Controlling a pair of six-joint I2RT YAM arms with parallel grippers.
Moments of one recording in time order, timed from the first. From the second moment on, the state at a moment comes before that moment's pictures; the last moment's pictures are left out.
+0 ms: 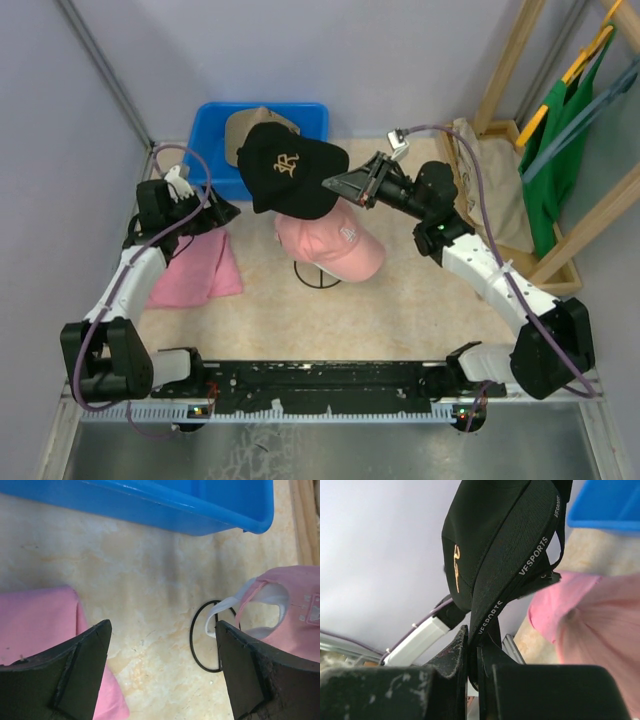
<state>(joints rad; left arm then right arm) 0.05 1.26 0.88 -0.18 0.44 -0.35 0.47 1.27 1.02 0.41 -0.60 1.18</state>
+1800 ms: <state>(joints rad) -0.12 1.64 0.73 0.50 0.68 -0.73 0.38 1.17 0.75 0.37 -0.57 1.20</state>
